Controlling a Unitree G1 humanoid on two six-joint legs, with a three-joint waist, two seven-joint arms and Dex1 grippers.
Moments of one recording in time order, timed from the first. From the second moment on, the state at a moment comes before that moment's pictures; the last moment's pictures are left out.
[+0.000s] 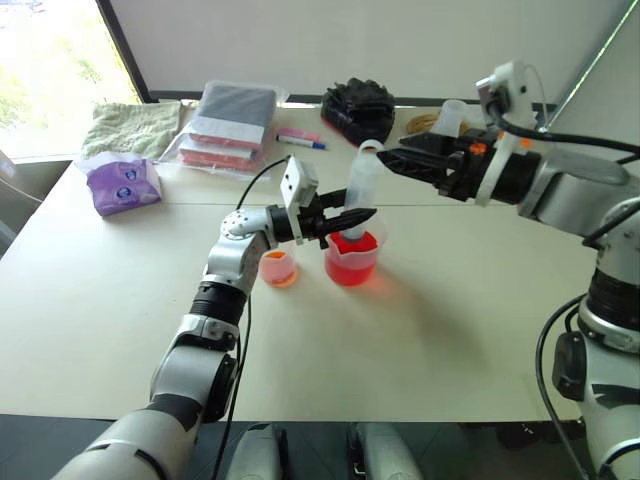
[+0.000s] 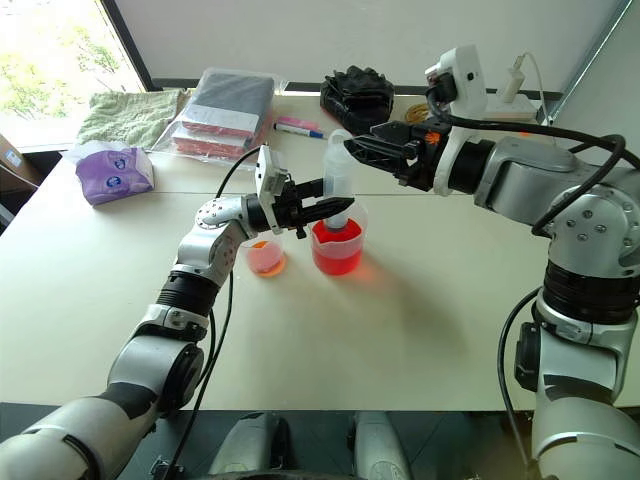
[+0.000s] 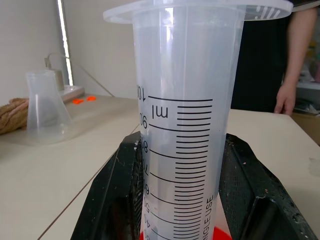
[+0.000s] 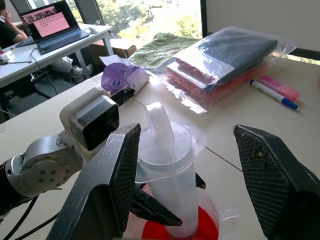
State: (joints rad) left arm -0.86 0.13 -0.03 0.53 -0.31 0.06 -1.12; right arm -0.89 -0.68 -0.20 -0.26 1.06 1.22 0.31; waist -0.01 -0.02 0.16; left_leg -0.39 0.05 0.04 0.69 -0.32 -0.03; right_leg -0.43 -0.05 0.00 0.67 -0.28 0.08
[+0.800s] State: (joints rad) left arm -0.84 0.15 -0.04 0.52 -0.31 0.06 -1.08; right arm -0.90 -0.53 -0.13 -0.31 0.86 1.20 0.13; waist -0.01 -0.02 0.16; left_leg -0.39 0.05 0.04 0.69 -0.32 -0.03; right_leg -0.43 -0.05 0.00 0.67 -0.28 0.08
